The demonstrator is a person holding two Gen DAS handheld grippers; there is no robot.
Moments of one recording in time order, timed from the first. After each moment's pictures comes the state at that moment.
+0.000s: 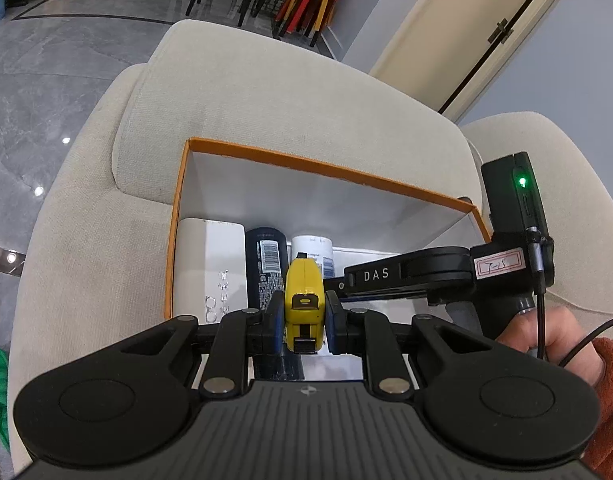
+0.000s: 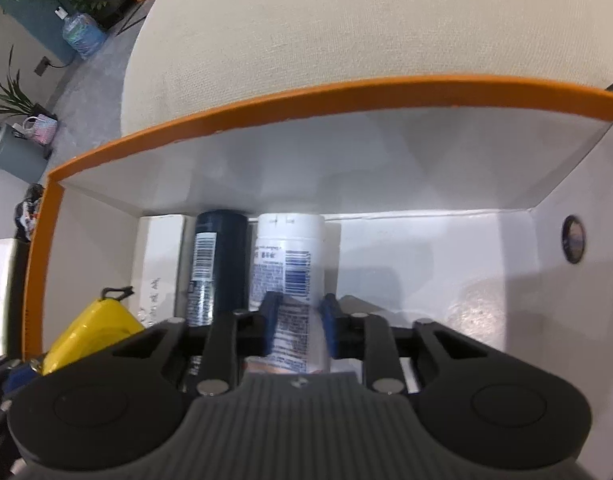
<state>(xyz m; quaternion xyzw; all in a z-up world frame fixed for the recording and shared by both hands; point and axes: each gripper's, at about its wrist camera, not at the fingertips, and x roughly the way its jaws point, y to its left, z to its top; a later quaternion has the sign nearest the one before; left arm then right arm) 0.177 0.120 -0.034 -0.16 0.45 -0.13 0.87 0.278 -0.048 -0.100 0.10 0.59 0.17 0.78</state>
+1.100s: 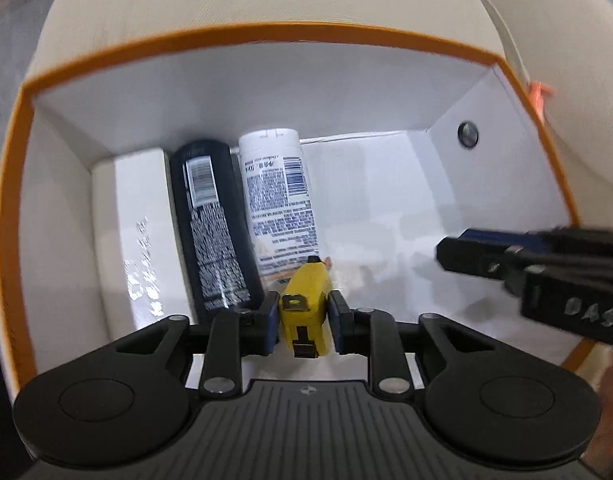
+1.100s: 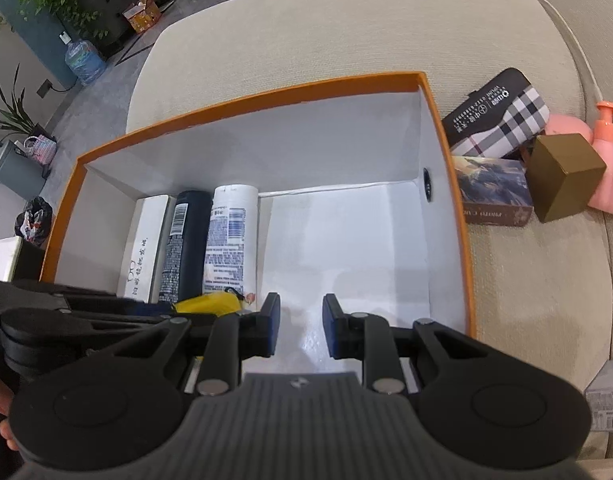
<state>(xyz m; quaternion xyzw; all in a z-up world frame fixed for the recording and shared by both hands) 0.235 0.033 -0.090 0.00 0.59 -0.14 0.79 0.207 -0.125 -0.060 0.10 0.54 0.15 0.82</state>
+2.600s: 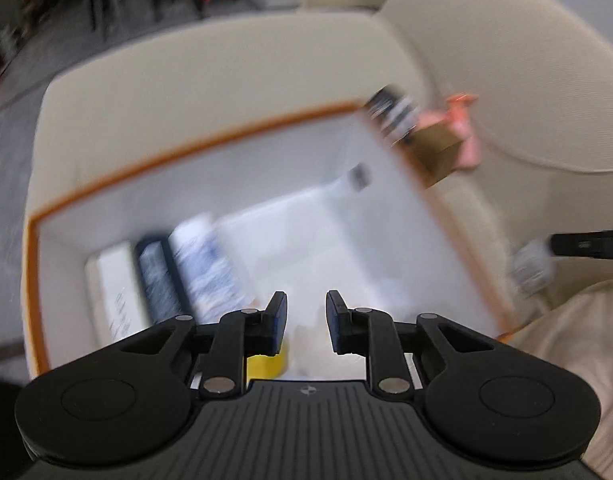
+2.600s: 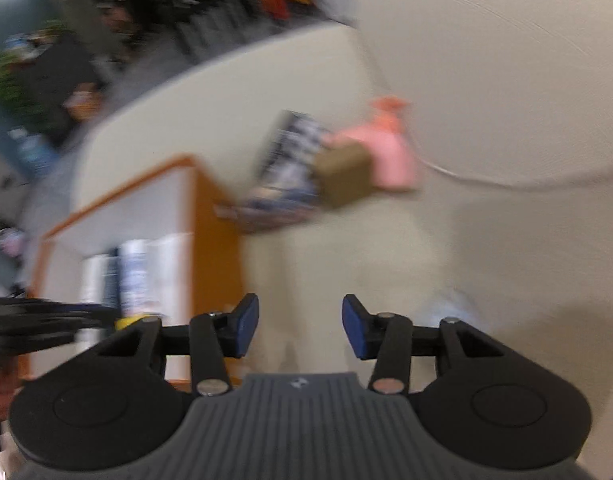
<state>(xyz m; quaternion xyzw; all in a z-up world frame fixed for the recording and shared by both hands) 0.192 -0.041 -0.017 0.08 0.50 -0.19 0.84 0.125 -0.303 -0.020 0.18 0.50 0.00 0.84</state>
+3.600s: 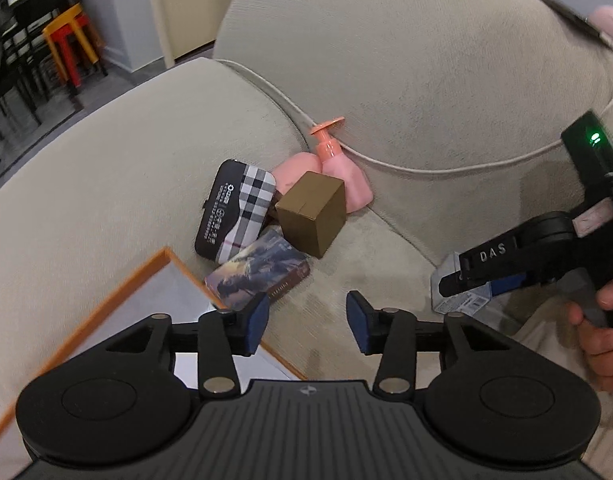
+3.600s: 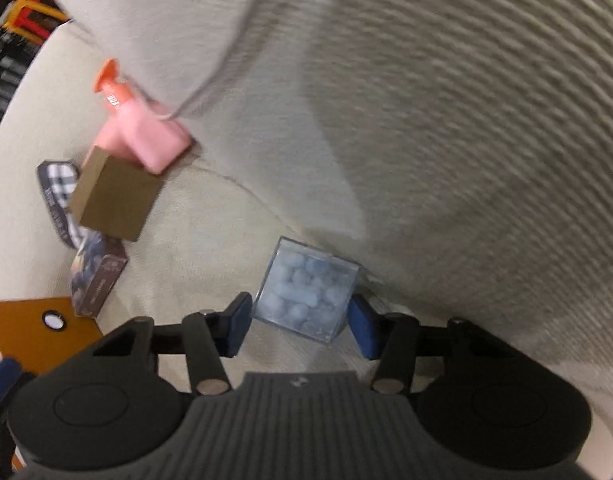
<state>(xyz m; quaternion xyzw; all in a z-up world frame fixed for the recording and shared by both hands) 0.241 -0.159 -0.032 0.20 0.44 -0.33 0.81 0.158 -0.361 -0.107 0.35 0.57 -0.19 0.72</state>
